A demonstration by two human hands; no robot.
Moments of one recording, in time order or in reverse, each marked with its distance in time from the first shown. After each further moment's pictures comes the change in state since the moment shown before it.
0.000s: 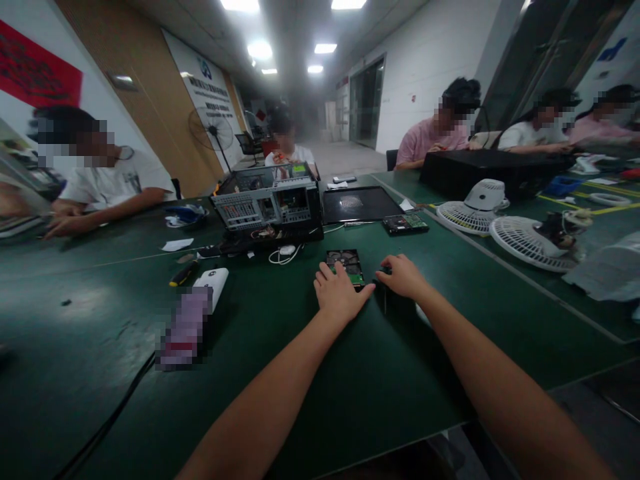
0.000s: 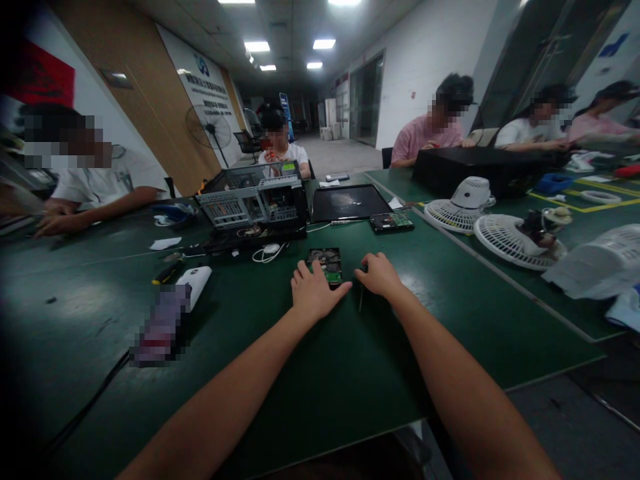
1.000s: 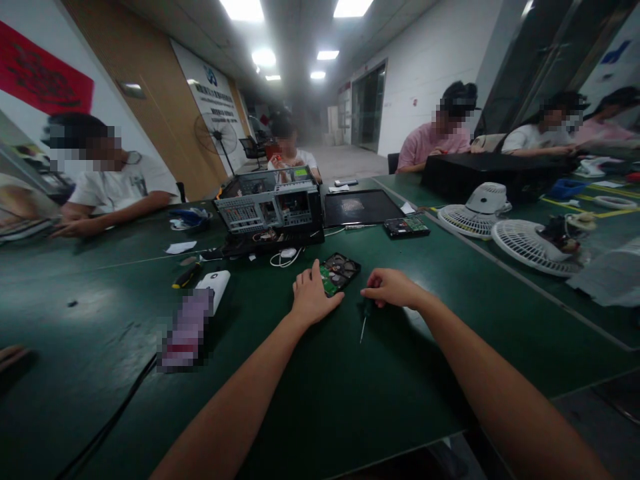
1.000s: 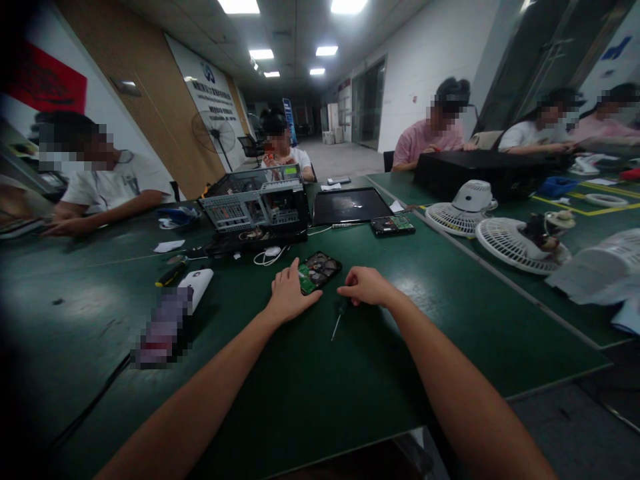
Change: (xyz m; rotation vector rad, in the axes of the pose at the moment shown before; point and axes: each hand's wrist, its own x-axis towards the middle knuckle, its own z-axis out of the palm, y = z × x) left_hand 0.018 -0.075 -0.011 -0.021 -0.155 0.050; right_hand -0.016 -0.026 -0.006 0.455 -0.410 0.003
